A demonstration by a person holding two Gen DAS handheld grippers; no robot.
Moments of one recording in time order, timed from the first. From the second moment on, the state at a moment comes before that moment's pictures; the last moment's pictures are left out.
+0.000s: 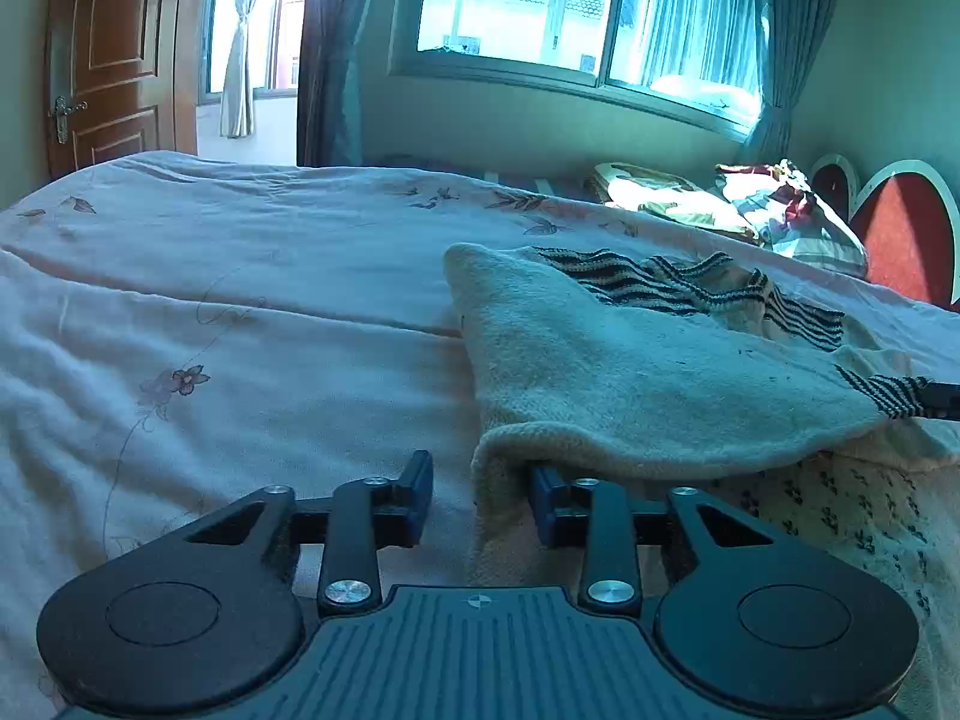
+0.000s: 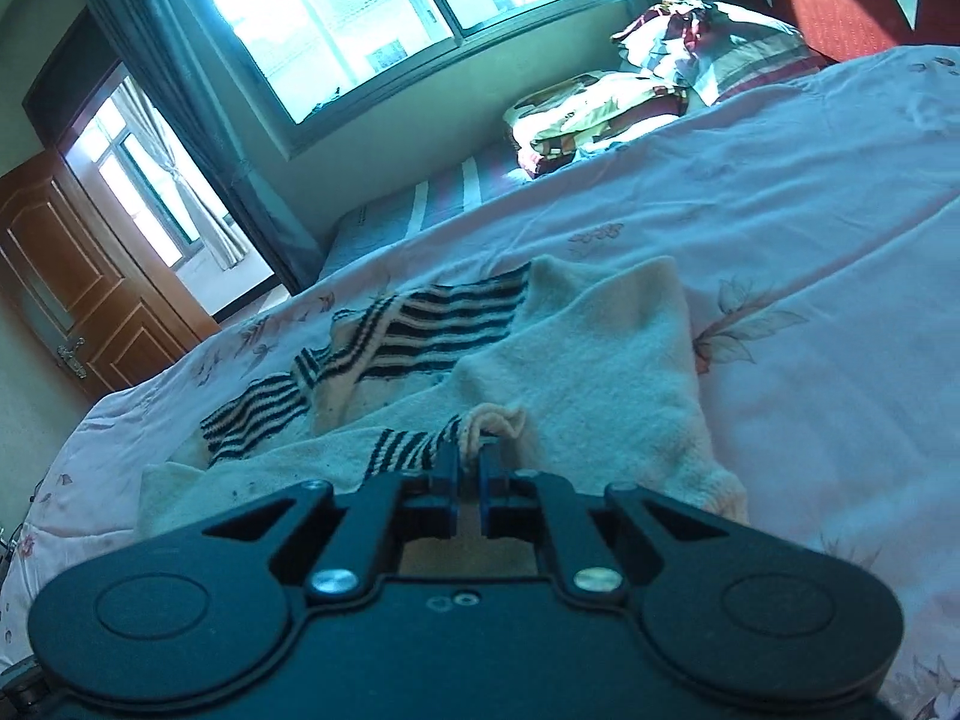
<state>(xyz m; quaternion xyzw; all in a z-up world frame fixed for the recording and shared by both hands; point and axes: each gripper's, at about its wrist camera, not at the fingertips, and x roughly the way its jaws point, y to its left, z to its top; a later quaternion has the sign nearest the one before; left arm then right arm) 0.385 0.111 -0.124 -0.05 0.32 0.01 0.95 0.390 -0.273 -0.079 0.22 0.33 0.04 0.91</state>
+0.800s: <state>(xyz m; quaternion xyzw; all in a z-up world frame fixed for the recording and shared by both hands) 0.365 0.142 -0.095 -0.16 0.28 0.00 0.95 0.391 -0.273 -0.098 0.21 0.37 0.04 0.90</state>
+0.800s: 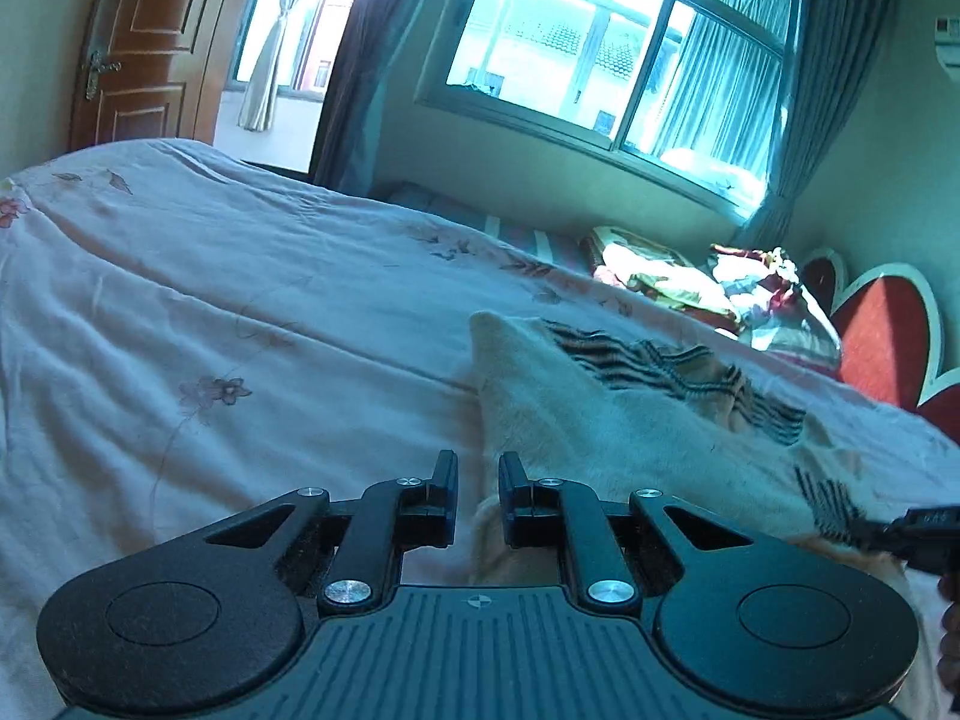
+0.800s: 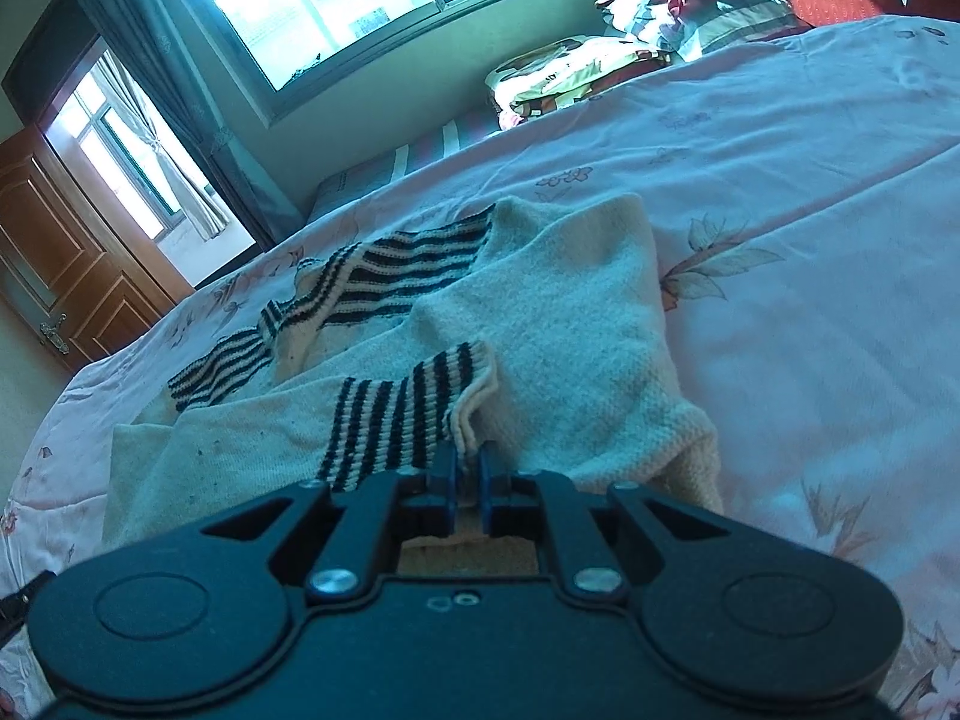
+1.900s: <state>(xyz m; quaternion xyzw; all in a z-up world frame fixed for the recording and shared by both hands) 0.385 0.130 -0.116 -0.15 0.30 0.02 0.94 0.385 -0.283 -0.078 0.21 0.34 0.04 0.92</state>
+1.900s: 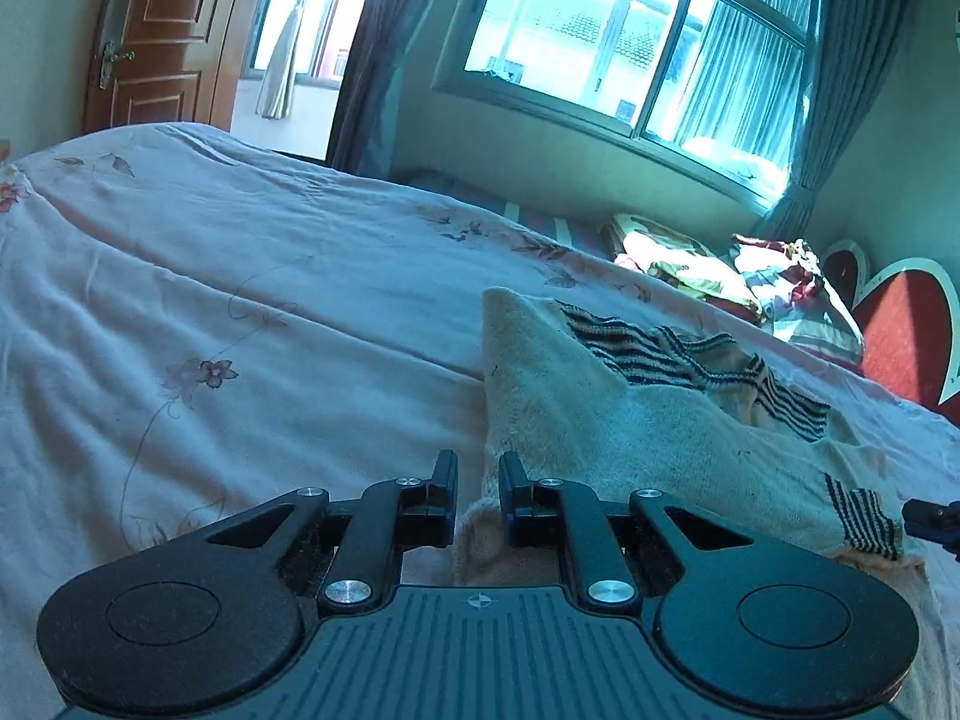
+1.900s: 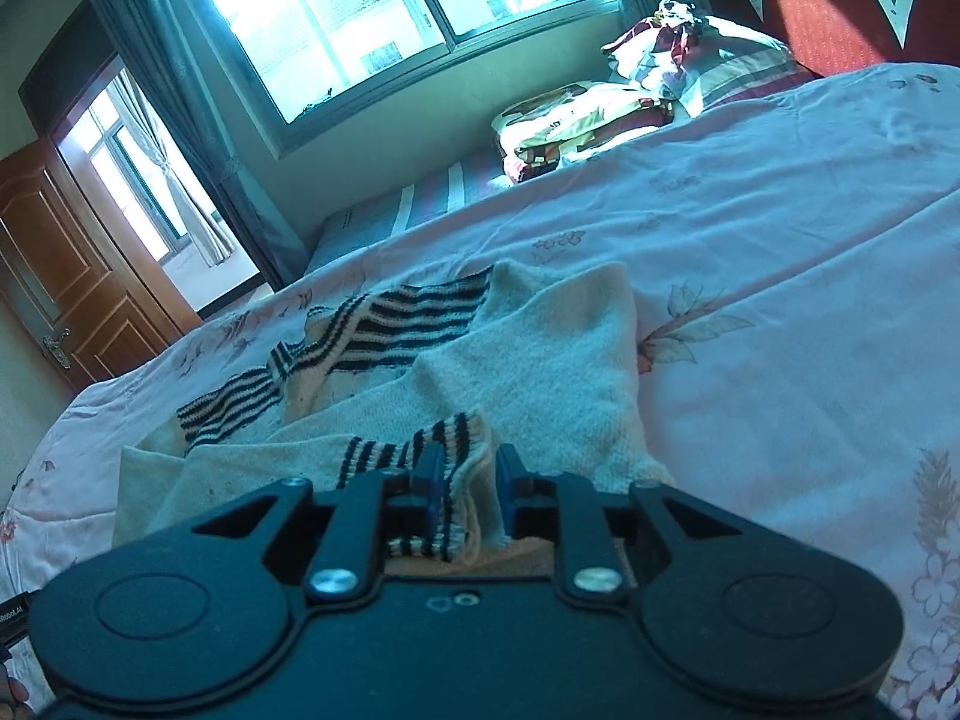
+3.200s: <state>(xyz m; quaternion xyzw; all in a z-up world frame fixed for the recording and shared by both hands) 0.388 0.164 -0.166 -0.33 0.32 -0.03 0.89 0.395 -0.264 -0.097 0.14 0.37 0.05 0.92</state>
